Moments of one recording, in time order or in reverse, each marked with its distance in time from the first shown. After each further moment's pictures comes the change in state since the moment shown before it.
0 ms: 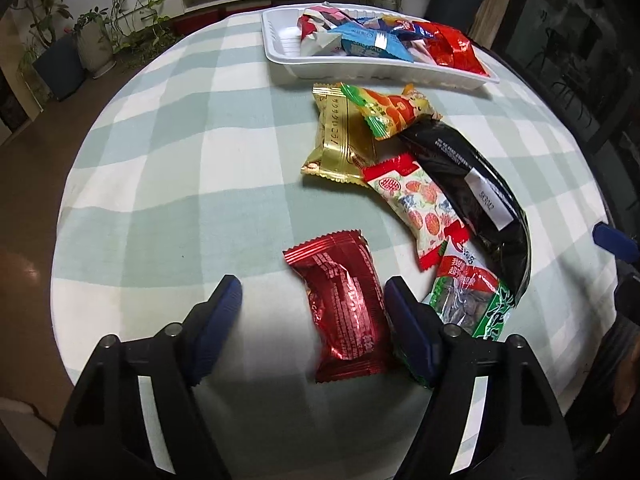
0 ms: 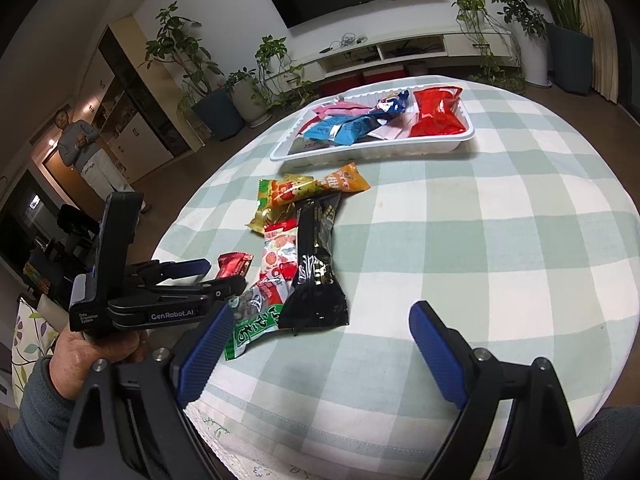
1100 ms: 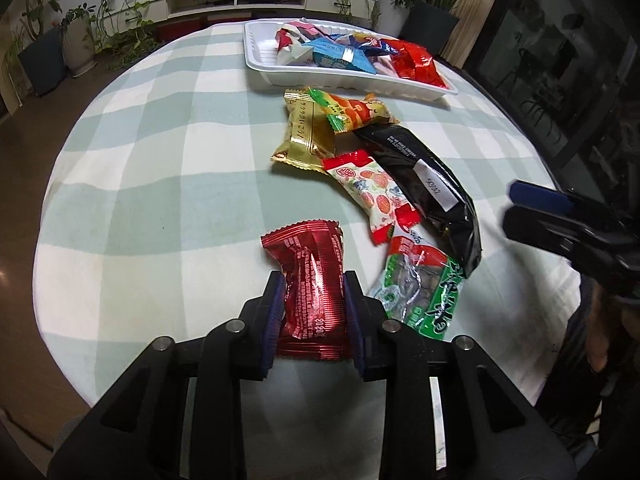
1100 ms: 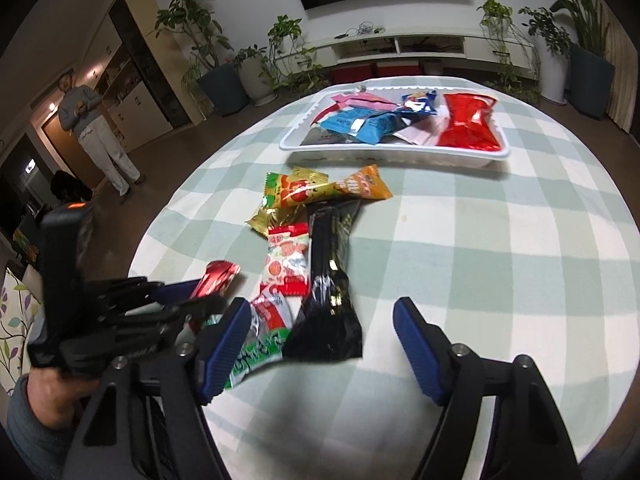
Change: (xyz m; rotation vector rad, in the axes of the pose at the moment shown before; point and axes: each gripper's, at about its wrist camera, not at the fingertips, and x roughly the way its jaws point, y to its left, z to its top) left arm -0.026 0.000 -0.028 -0.025 -0.069 -0.150; right arm 0.042 0.022 0.030 -0.112 0.082 -0.046
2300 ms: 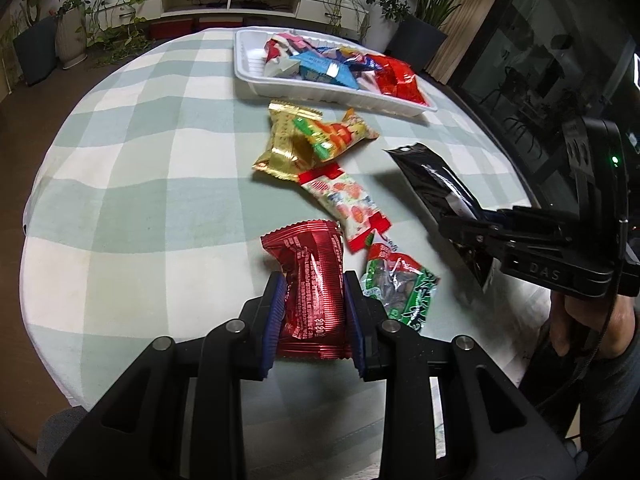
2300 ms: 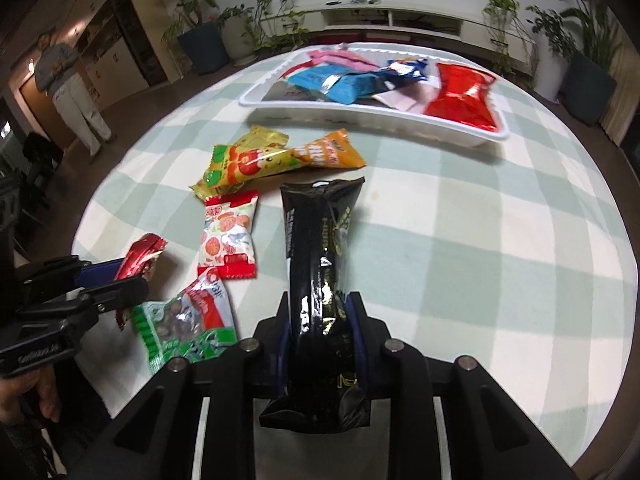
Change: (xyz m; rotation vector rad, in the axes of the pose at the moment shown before) left arm -0.012 -0.005 -0.001 -0.041 -0.040 -0.088; right arm 0.016 -0.025 -0.004 -0.016 0.103 -0.088
